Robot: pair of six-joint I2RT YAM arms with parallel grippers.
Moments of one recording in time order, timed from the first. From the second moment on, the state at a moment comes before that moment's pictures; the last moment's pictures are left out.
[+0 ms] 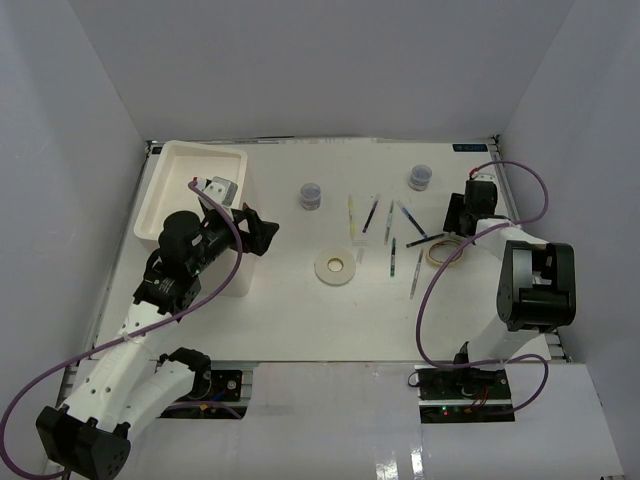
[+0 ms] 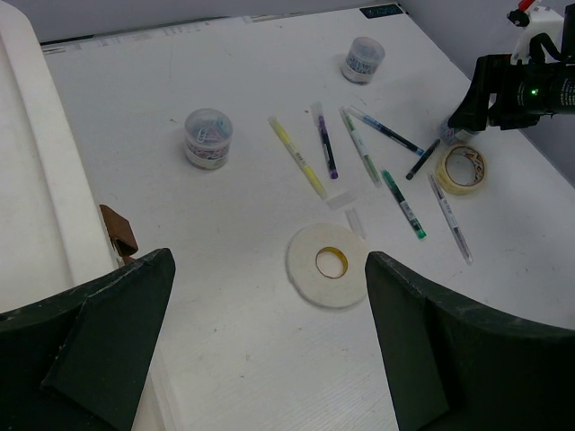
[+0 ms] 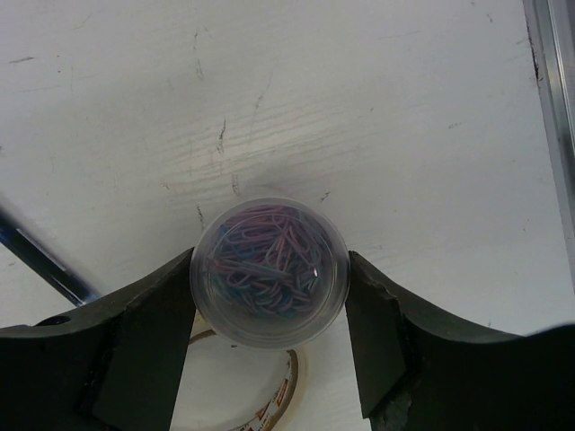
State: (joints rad) left arm -0.38 0.82 0.79 -0.13 0.22 -0.18; right arm -0.03 1.66 0.92 -0.06 0.19 0.11
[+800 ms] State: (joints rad) left arm -0.38 0.92 0.95 -0.28 0.36 -0.33; right arm 0.78 1.20 1.02 -0.23 -0.10 -0.40
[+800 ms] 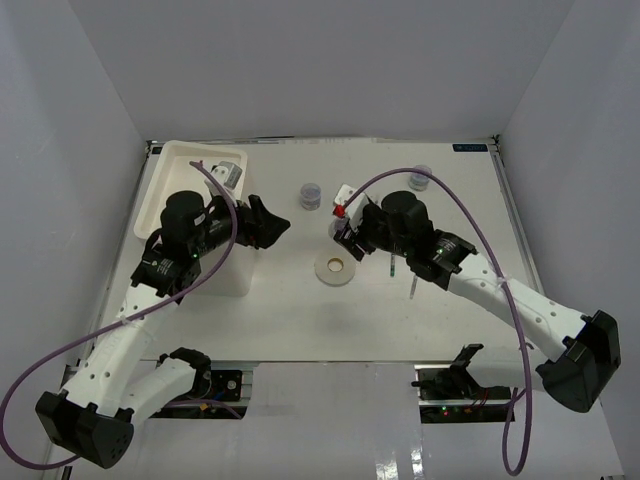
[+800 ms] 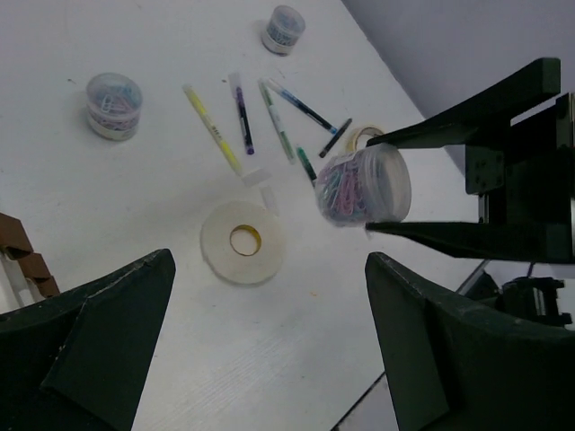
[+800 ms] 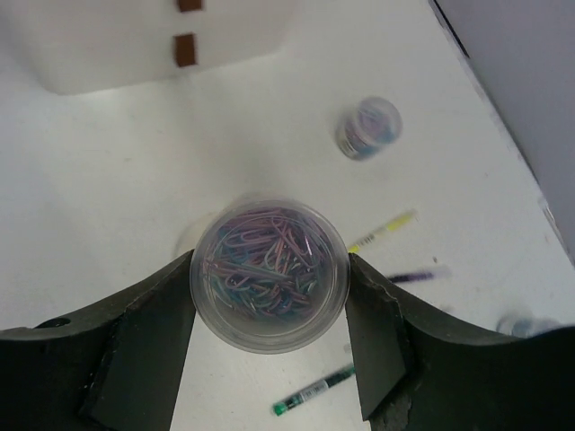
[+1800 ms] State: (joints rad) left arm -0.38 1.01 0.99 -0.33 0.61 -0.67; right arm 0.95 1.25 1.21 -0.36 -0.28 -0.56
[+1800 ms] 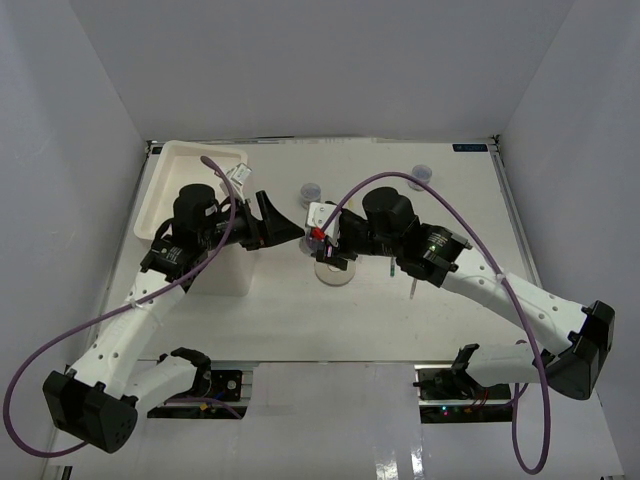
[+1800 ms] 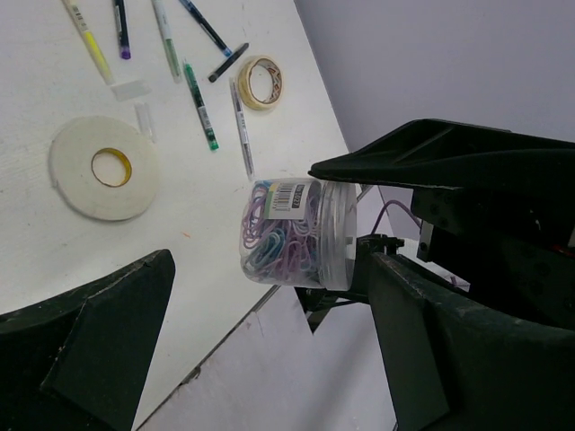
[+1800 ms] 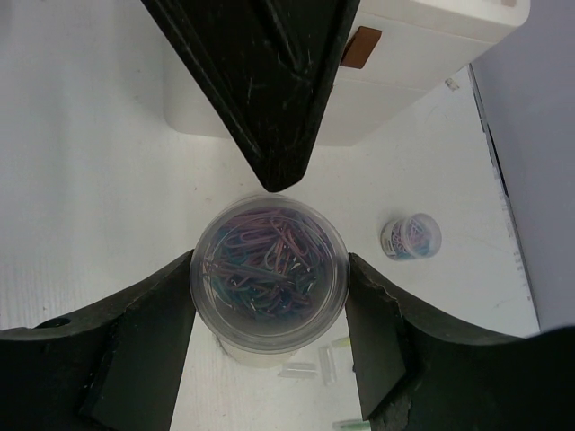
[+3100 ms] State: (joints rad) left arm -0.47 1.08 0.99 -0.25 0.61 -0.78; right arm 0.95 1.26 1.23 -0.36 -0.30 -0.58
